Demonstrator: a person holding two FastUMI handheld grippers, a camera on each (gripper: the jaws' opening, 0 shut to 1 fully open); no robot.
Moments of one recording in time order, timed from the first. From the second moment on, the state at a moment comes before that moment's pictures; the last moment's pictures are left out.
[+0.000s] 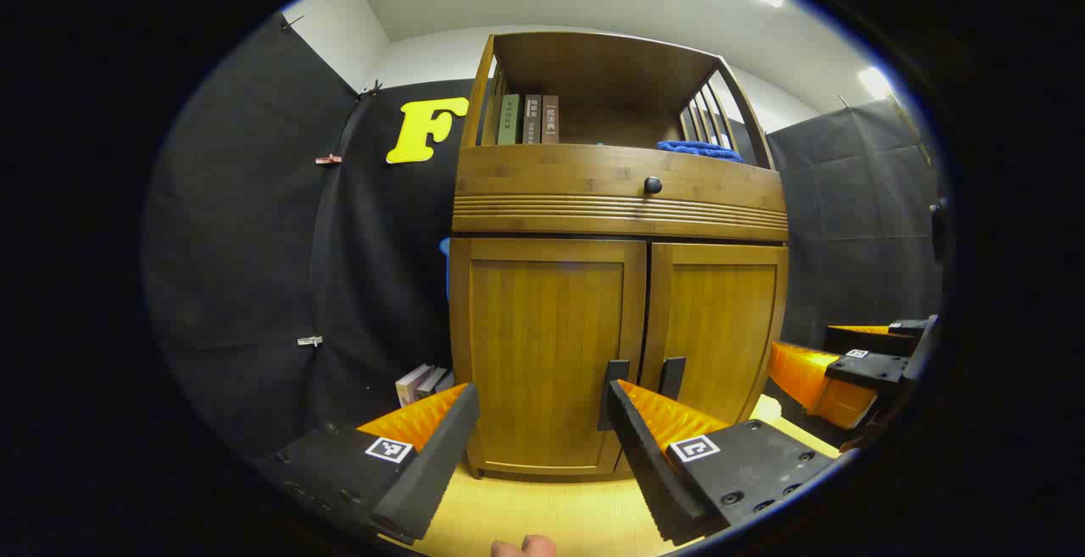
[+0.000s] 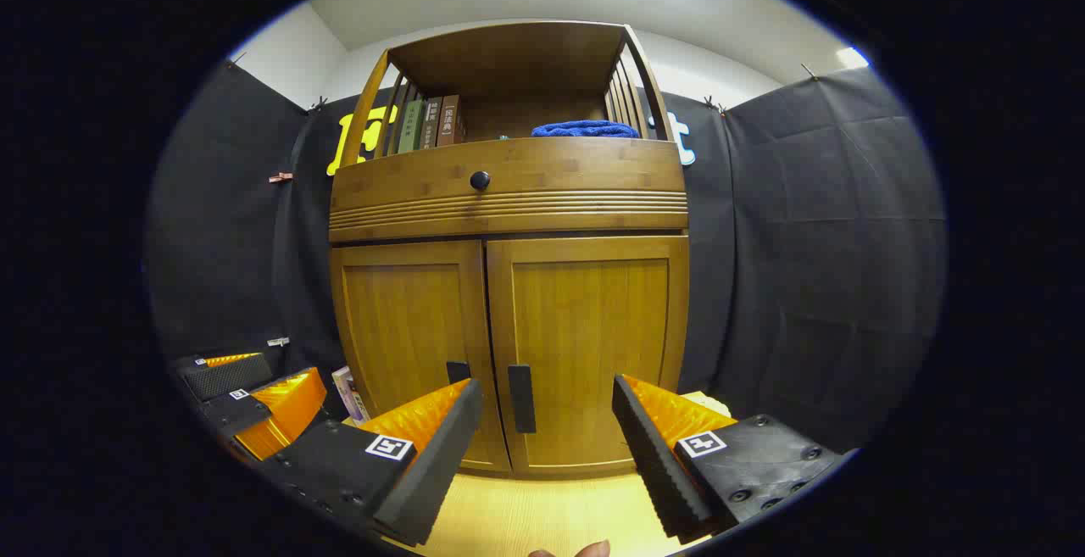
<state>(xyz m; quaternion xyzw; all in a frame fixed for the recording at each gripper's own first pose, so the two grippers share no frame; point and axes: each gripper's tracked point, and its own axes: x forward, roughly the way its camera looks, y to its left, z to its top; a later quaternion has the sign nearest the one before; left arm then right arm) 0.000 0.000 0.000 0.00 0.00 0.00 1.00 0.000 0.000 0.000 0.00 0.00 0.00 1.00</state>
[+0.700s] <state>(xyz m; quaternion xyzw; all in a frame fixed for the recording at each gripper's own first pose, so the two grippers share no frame) 0.005 -0.003 -0.004 0.00 0.00 0.00 1.00 0.008 0.007 -0.001 0.00 0.00 0.00 1.00</state>
